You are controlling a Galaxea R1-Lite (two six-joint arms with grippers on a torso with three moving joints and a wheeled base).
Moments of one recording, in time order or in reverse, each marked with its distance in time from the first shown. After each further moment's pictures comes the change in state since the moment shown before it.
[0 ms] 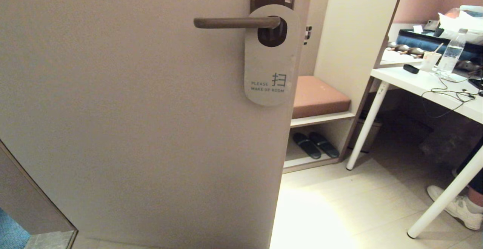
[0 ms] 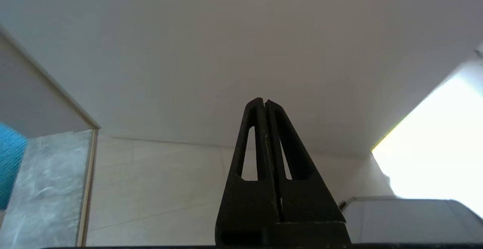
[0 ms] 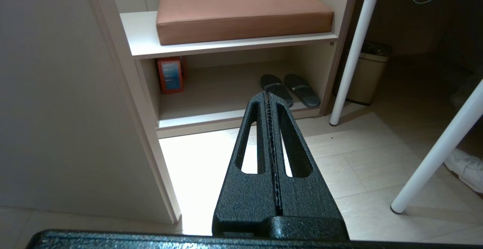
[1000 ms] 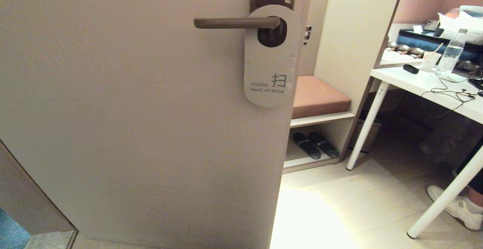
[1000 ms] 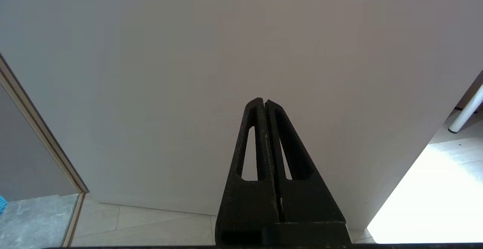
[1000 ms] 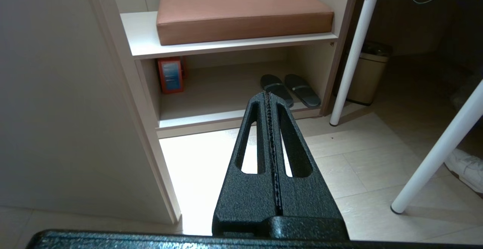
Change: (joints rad) left arm -0.027 -0.297 0.006 -0.003 0.024 -0.051; right arm 0.000 0.000 0.000 0.000 0.000 0.000
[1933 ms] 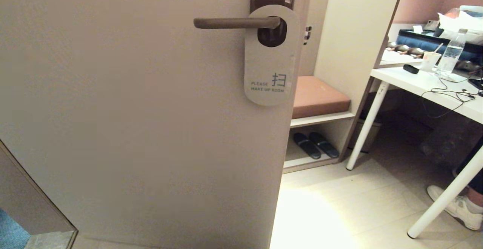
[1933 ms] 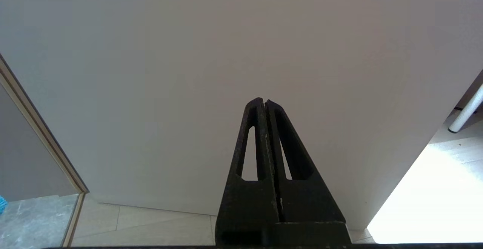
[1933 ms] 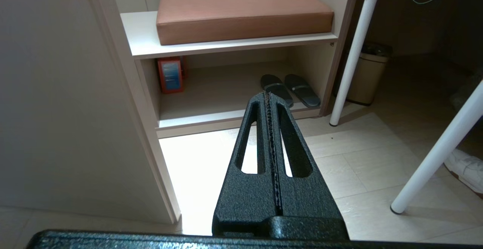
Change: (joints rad) left arm 0.000 -0.002 0.000 0.000 0.000 0.000; right arm 0.000 0.000 0.000 0.000 0.000 -0.002
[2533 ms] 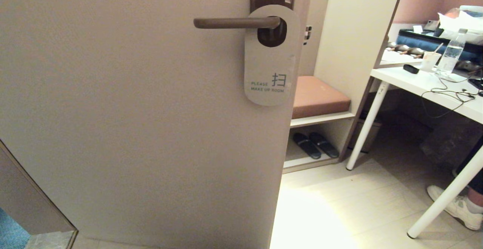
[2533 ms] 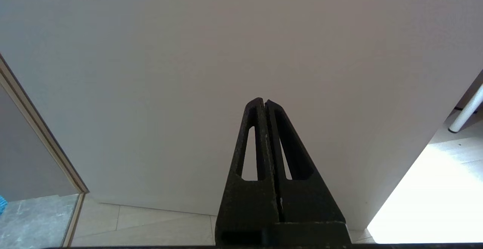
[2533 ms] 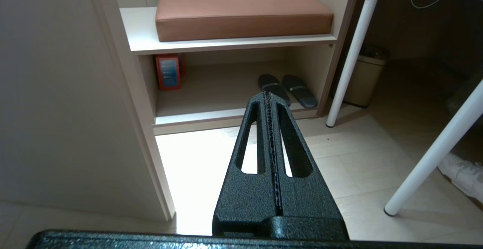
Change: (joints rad) left arm 0.000 0.000 0.000 0.000 0.000 0.000; right arm 0.000 0.000 -0.005 0.006 0.006 -0.030
